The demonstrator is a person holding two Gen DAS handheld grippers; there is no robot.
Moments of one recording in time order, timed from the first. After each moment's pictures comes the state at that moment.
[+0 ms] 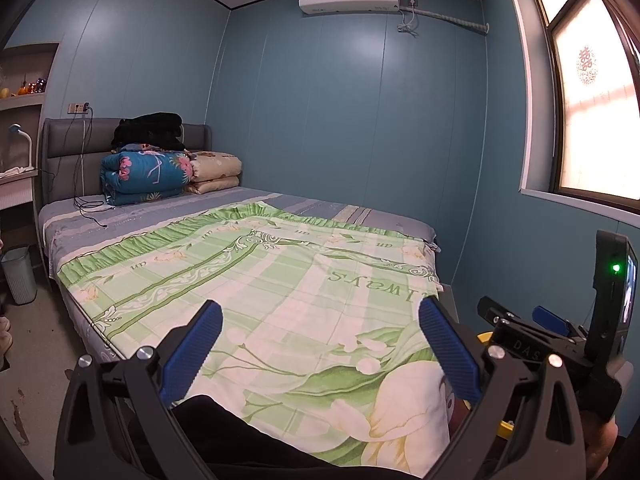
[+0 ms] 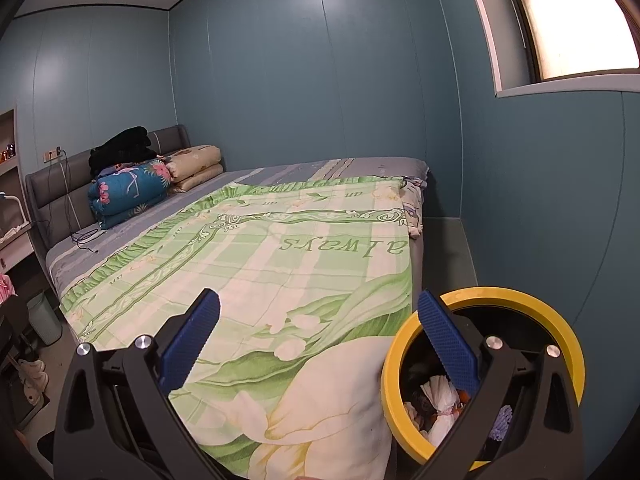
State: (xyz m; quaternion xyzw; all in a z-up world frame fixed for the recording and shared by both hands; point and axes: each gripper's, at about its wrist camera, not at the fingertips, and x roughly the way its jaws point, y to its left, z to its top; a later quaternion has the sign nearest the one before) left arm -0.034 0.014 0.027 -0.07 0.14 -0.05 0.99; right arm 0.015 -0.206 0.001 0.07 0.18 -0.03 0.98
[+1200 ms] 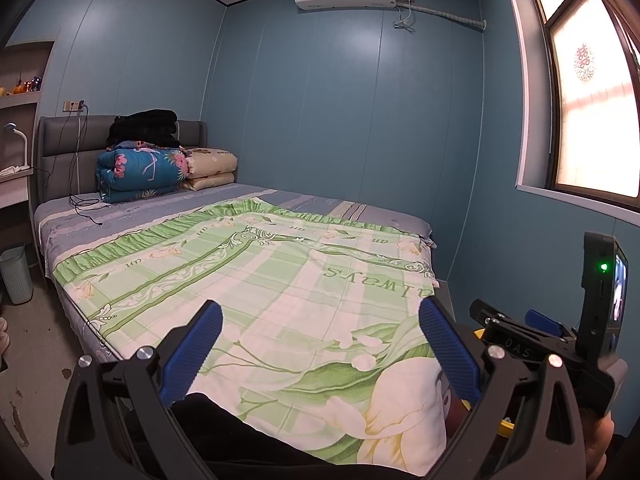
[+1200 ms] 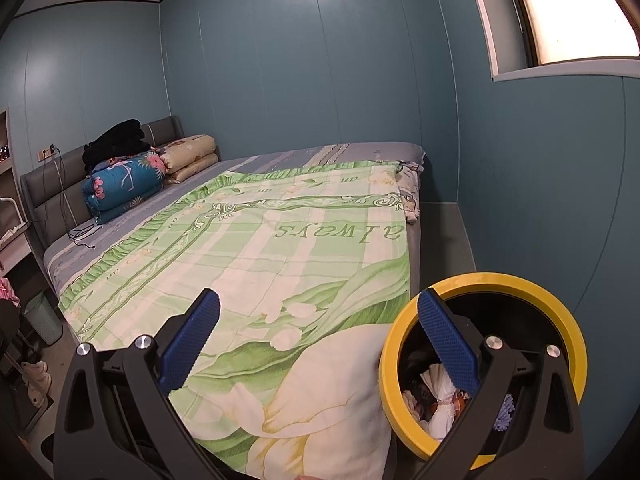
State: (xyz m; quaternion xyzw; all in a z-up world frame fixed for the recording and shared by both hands) left arm -0.029 0.012 0.028 -0.07 0.15 -0.05 0.99; right arm 0.024 -0.213 -0.008 0.08 0.21 -0.04 0.97
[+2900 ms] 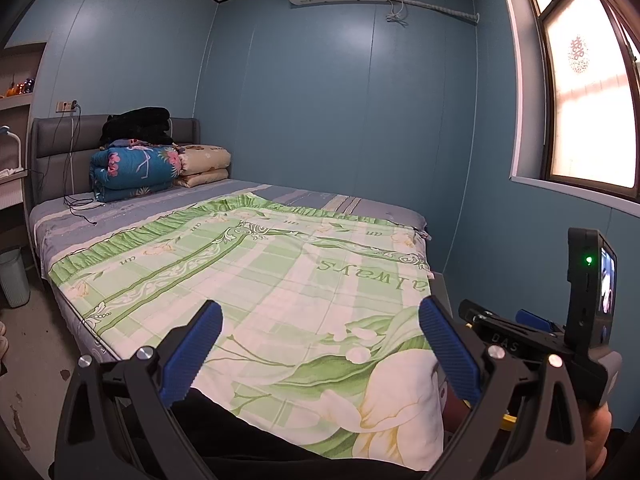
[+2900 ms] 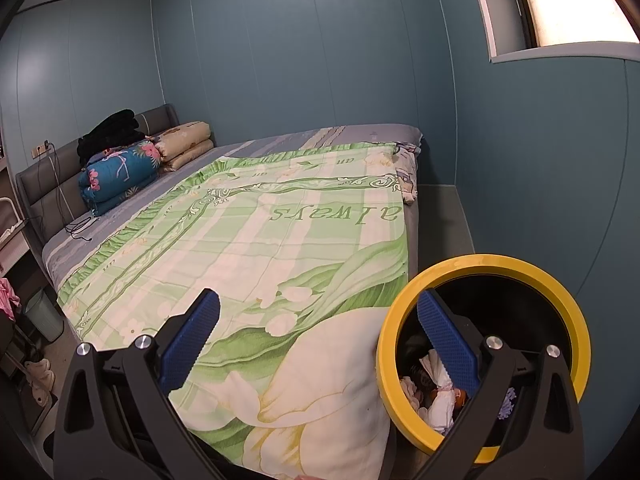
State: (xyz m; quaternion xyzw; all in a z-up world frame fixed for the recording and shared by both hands) left arm -0.030 0.014 0.023 -0.06 0.16 -0.07 0.98; right arm 0.028 -0.219 -0.017 0.08 0.24 -0.04 0.97
